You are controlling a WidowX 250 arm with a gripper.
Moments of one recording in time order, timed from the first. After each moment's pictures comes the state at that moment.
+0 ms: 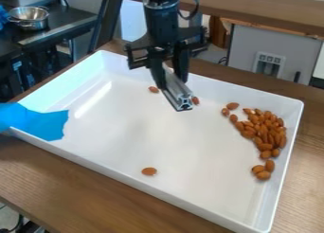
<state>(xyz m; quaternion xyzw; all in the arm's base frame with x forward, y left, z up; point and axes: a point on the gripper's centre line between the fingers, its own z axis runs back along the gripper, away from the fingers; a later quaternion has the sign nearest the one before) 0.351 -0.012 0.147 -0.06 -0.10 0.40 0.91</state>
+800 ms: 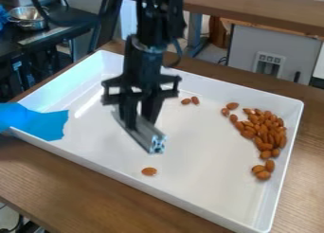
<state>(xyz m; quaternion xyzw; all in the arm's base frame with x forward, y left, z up) 0.300 0.005 0.103 0.08 -0.01 0.48 0.88</state>
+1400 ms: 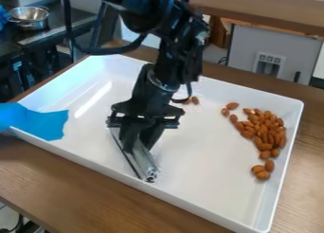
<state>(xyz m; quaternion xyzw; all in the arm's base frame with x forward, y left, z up) 0.300 0.002 0.067 0.17 -0.03 0.45 0.88</state>
